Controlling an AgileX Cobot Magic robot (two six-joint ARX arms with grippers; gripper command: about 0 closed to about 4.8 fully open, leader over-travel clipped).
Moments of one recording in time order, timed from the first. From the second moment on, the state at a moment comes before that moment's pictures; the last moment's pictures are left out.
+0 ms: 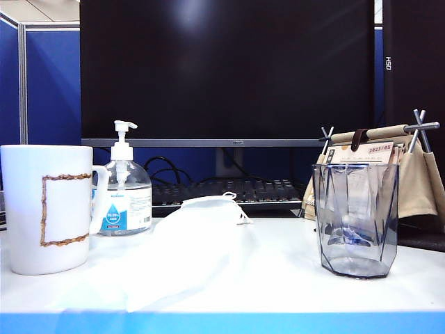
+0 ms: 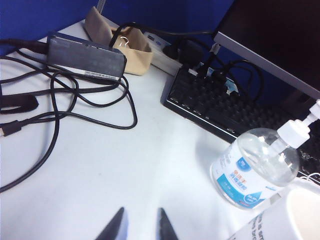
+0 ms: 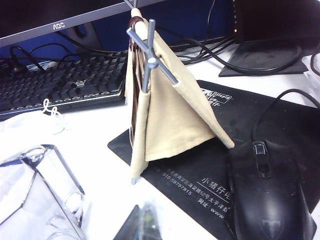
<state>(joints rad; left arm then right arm) 0.03 0.00 0.01 -0.15 0.00 -0.47 0.04 0.00 0.01 -0.15 -0.13 0.24</state>
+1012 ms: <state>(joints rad) 0.03 0.00 0.02 0.01 0.55 -0.64 0.04 0.00 0.01 -0.10 -0.42 0.30</state>
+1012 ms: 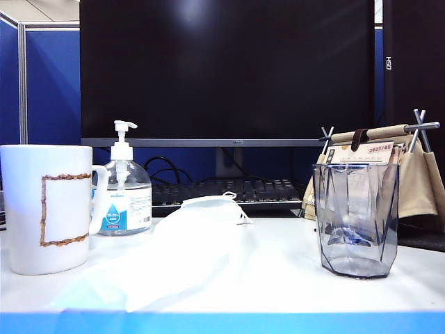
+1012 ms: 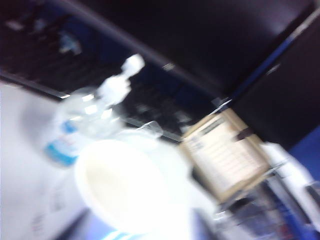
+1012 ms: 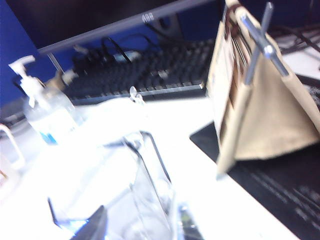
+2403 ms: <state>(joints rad) 0.03 0.01 0.09 0.03 0.62 -0.88 0.04 0.00 0.17 0.07 -0.45 0.50</state>
